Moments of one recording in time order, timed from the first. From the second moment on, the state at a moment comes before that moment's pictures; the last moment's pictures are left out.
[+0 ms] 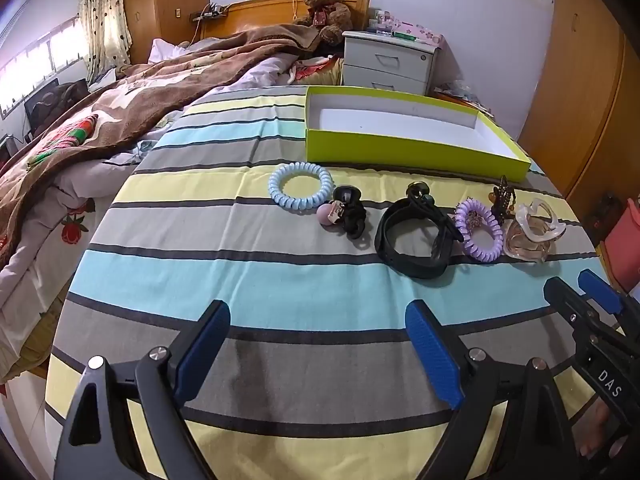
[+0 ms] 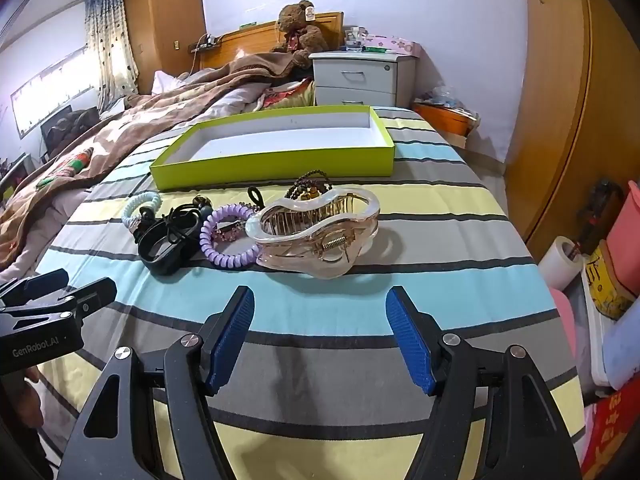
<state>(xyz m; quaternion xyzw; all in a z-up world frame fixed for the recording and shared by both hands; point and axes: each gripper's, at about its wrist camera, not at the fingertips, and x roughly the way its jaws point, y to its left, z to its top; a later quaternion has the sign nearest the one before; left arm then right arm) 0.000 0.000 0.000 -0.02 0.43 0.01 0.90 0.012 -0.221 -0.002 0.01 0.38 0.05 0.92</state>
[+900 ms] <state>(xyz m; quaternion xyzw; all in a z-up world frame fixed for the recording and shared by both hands) -0.003 0.002 0.009 -0.01 0.41 0.02 0.91 0.009 -0.217 0.007 0.01 0.36 0.06 0.93</state>
